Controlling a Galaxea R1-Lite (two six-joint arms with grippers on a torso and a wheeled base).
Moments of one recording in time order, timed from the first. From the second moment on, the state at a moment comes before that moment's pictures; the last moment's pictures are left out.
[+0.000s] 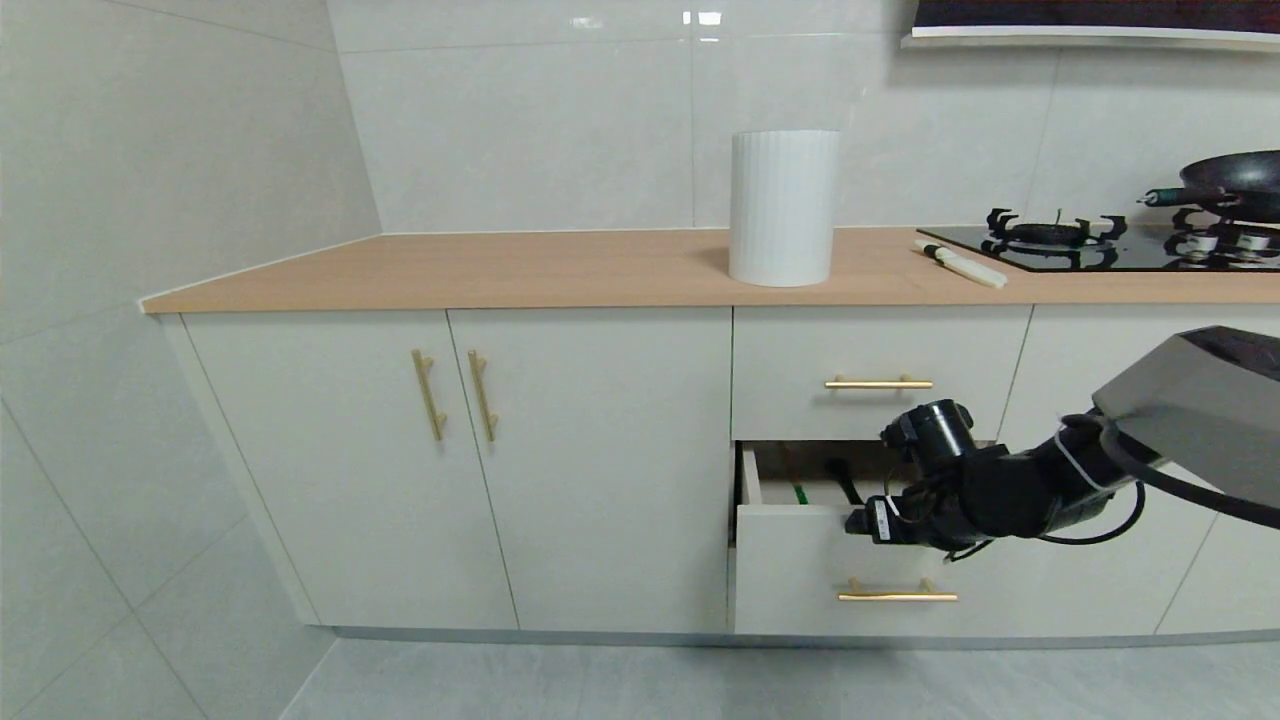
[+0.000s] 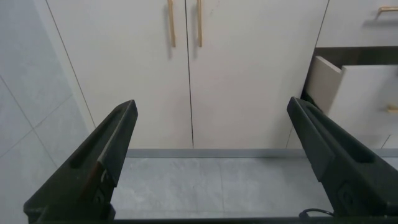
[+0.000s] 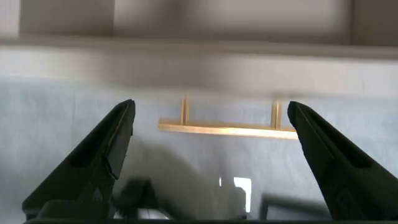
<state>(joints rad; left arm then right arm) 0.00 0.00 0.00 0.00 -0.02 0.00 0.28 2.26 -1.15 -0.21 -0.14 0.27</state>
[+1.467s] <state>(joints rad) 0.00 0.00 0.00 0.00 -0.02 0.00 0.19 2.65 -1.58 -0.45 -0.29 0.44</state>
